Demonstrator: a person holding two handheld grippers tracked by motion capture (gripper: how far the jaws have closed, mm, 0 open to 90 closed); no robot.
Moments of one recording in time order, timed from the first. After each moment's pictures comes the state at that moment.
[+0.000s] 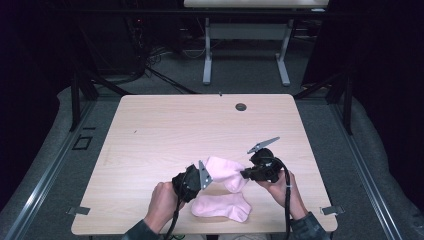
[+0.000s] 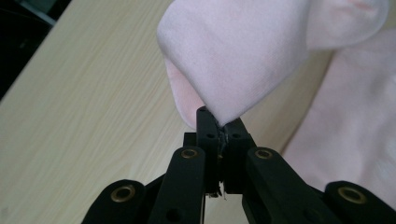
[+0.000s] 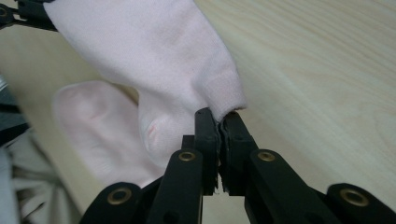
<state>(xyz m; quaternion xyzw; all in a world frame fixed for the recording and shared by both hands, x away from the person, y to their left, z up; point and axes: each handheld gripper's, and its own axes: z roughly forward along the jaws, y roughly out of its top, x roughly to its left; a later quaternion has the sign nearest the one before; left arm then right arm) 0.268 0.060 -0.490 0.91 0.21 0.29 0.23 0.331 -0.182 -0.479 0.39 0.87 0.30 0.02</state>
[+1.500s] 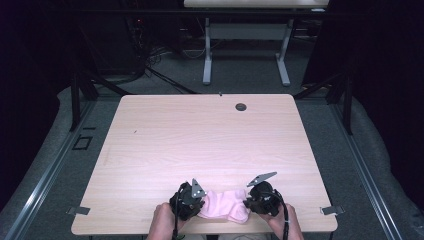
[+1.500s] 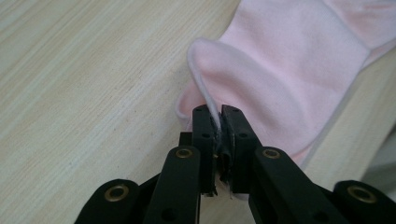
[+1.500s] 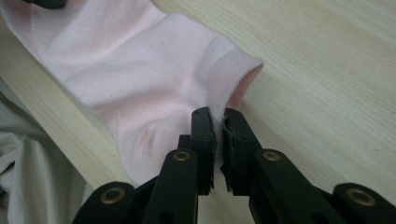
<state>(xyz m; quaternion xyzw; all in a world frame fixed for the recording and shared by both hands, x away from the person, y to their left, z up) 0.265 0.079 -0.544 0.90 0.31 0.10 0.28 0.273 -0.181 -0.545 0.42 0.87 0.26 0.04</state>
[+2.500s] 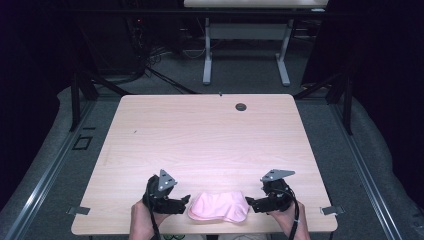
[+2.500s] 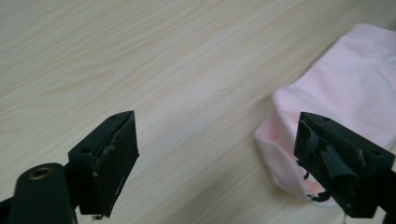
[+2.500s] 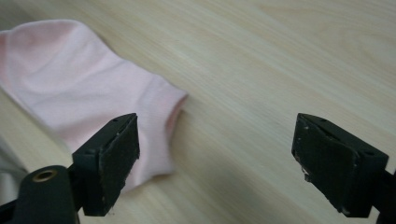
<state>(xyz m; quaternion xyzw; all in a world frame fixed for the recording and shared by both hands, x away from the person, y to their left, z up) 0.266 0.148 -0.524 0.83 0.40 0.19 0.34 0.273 -0.212 -0.534 0.43 0.83 0.33 0.12</state>
